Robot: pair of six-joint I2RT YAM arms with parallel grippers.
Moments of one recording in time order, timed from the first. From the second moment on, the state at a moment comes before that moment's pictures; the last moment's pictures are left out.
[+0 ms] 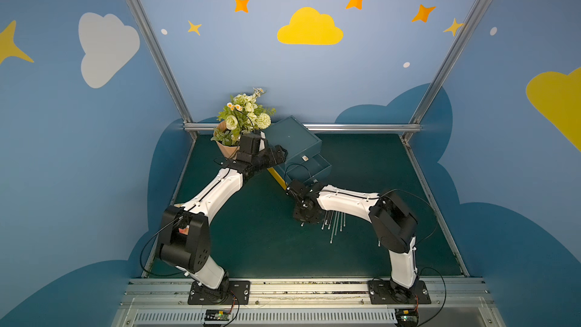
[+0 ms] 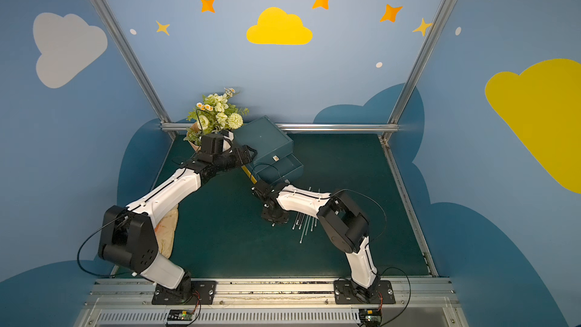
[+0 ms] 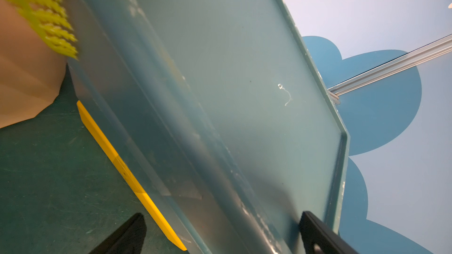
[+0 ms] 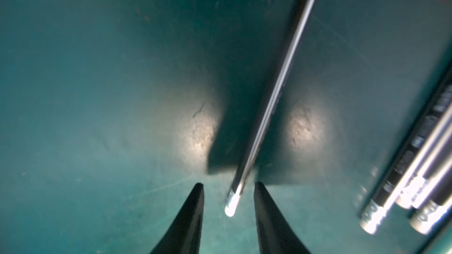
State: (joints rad) left arm -0.28 1.59 1.23 -0.24 0.26 -0.62; right arm 0.97 2.01 1.42 -0.80 0.02 1.09
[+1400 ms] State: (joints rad) left arm -0.26 1.59 1.21 -0.23 0.29 -0.63; right arm 0.80 1.53 1.17 -0.80 -0.04 1.13
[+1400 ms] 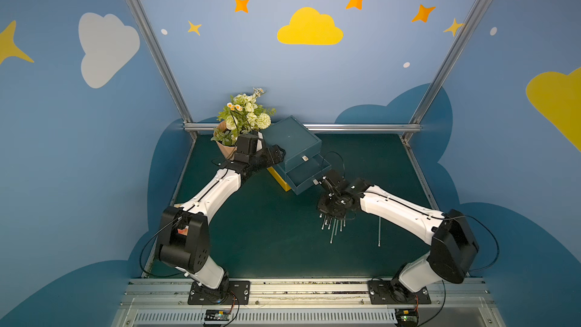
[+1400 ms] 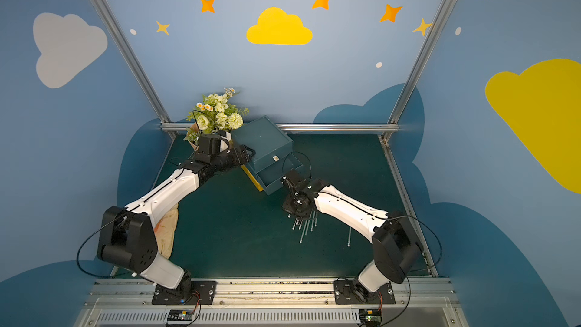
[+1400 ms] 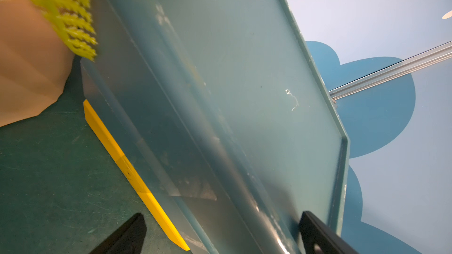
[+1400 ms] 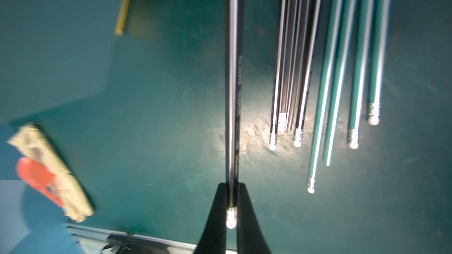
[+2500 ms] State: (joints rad) left arm -0.28 1.60 1.24 -0.25 0.29 -0.62; right arm 0.72 1.90 1.65 -0.67 -0.06 1.08
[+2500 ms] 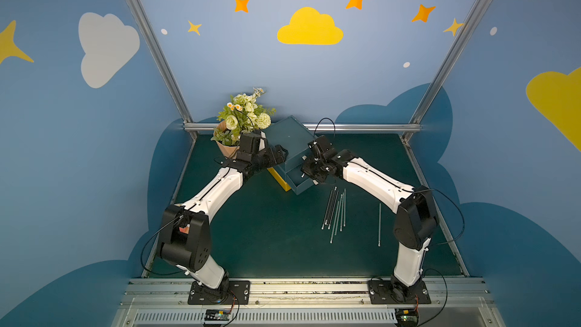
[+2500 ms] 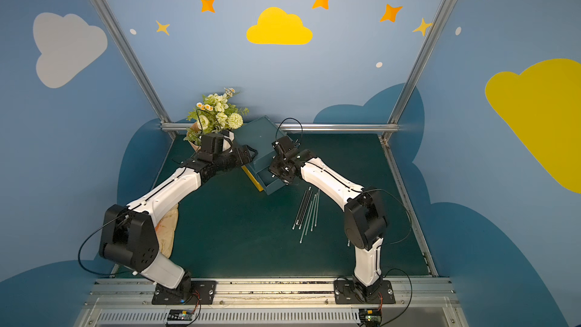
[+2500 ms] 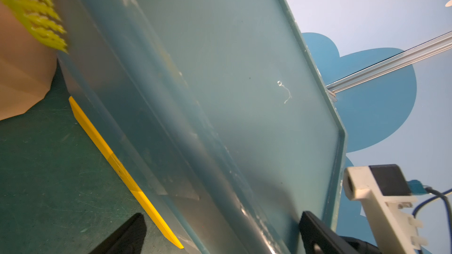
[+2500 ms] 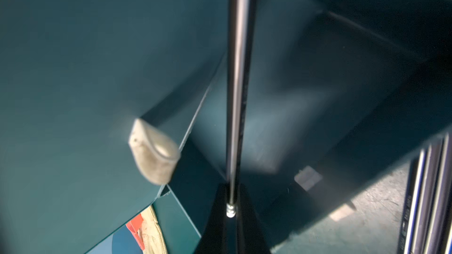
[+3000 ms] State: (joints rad) left arm -0.28 1.60 1.24 -0.25 0.29 -0.63; right arm 0.79 1.93 1.65 -0.66 -0.11 1.10
